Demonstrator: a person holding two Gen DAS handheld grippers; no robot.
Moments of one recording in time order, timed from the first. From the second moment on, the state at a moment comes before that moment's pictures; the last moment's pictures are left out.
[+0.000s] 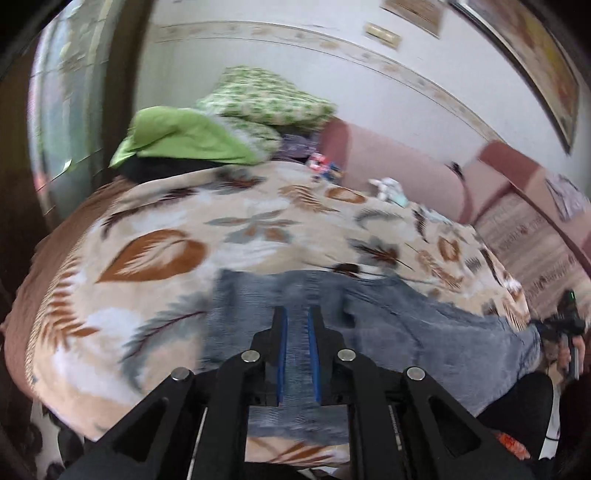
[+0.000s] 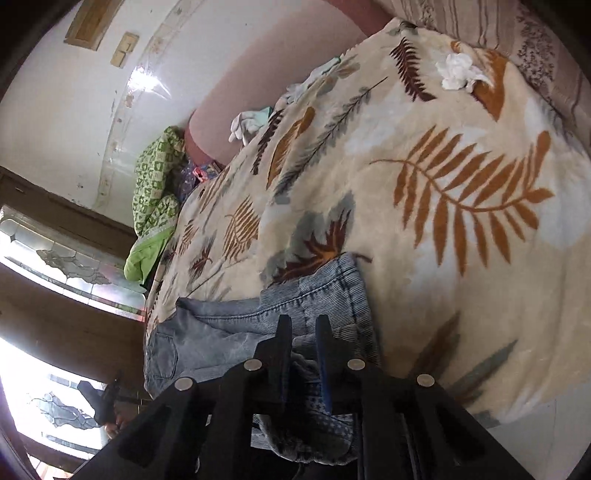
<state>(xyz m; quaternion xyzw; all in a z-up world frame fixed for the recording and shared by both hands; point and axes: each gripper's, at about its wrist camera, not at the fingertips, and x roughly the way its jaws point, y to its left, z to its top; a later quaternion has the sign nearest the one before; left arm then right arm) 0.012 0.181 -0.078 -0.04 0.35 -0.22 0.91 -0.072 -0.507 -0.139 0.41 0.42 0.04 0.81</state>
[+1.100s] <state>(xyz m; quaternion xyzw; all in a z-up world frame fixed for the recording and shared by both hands) 0.023 0.076 -0.124 0.00 0.42 -0.30 0.86 -0.066 -0.521 -0.195 0.54 0.40 0.05 0.74</state>
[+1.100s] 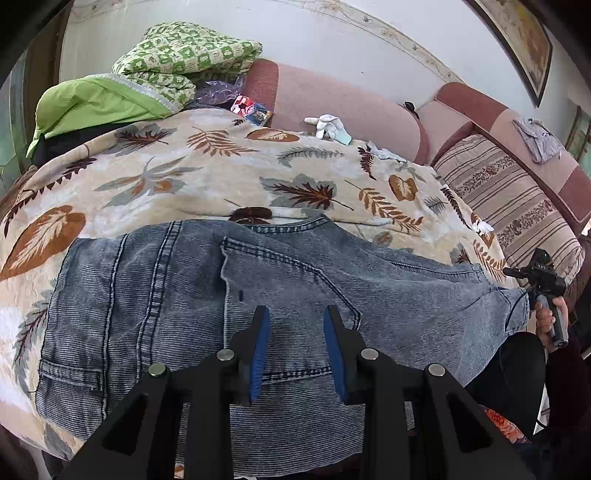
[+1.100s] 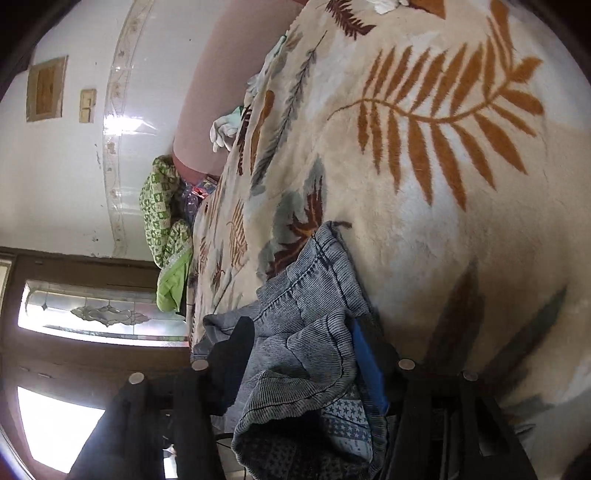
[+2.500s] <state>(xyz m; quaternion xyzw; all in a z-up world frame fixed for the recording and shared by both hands) 0.024 0.063 -0.126 -0.02 0.43 -0.28 0.86 -0.036 -0.531 -0.143 0.57 0.22 0.17 0.77</state>
